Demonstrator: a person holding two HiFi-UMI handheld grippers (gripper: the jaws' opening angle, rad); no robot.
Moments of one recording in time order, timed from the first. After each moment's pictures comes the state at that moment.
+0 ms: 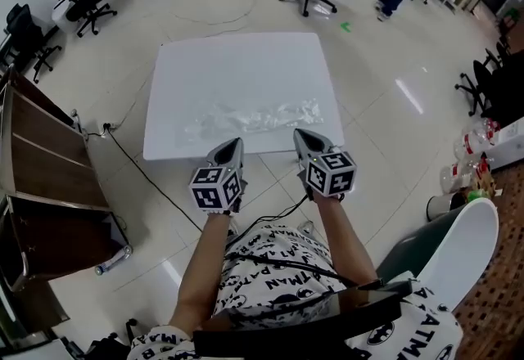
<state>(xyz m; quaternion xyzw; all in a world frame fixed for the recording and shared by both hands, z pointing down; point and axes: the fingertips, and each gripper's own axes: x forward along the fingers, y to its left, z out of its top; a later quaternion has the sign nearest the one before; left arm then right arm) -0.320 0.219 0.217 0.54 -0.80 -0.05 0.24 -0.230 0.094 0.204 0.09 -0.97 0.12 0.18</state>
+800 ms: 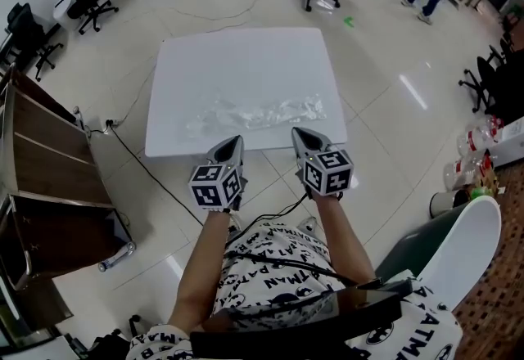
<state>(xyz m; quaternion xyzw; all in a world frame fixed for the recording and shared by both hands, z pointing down) -0.323 0.221 0.221 0.54 -0.80 -0.04 0.24 -0.239 0.102 0.212 0.08 -0.97 0.10 0.18</state>
